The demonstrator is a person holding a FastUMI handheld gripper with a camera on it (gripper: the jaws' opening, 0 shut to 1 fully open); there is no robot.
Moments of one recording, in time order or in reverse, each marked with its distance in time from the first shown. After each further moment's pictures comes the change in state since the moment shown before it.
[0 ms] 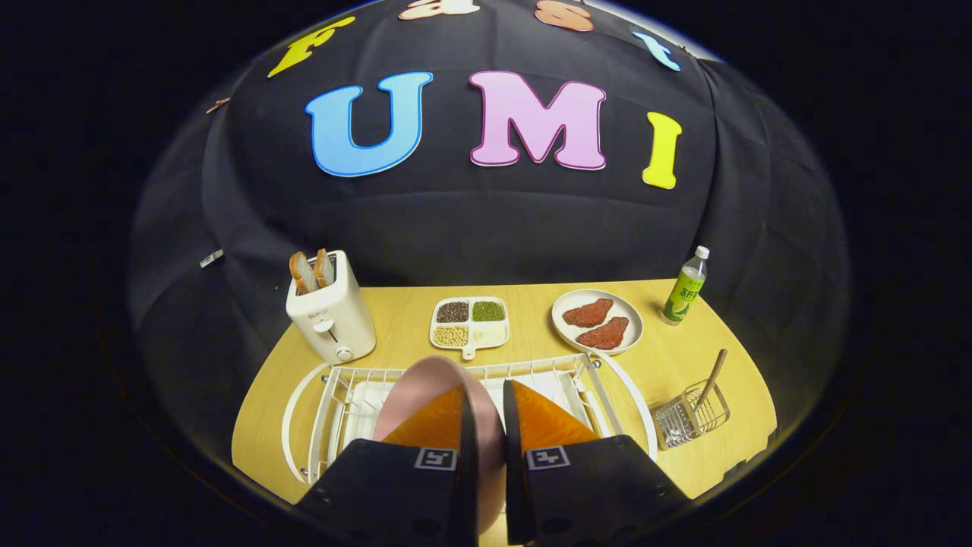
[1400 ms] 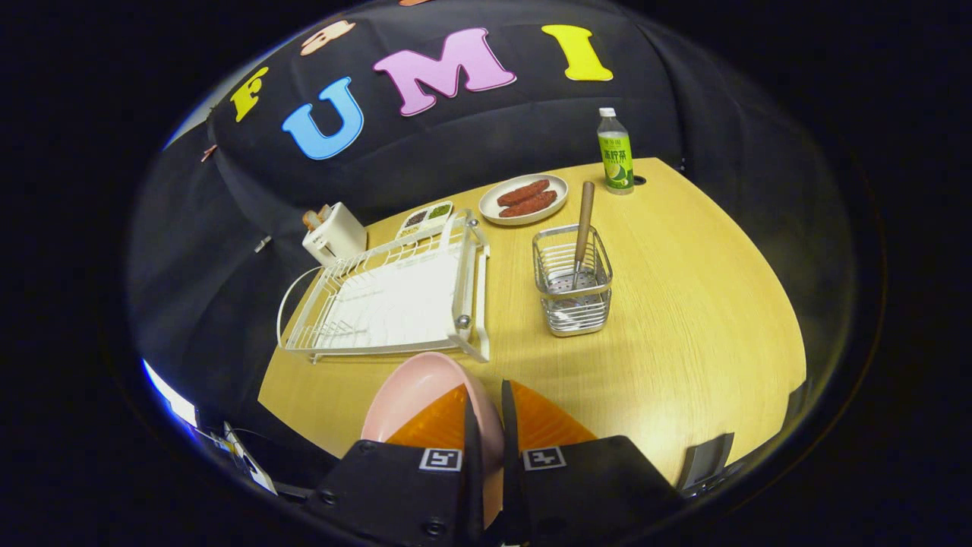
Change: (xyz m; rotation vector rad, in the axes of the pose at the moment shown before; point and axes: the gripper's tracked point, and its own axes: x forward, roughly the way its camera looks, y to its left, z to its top) arm -0.103 -0.252 -0.174 0.199 0.274 0.279
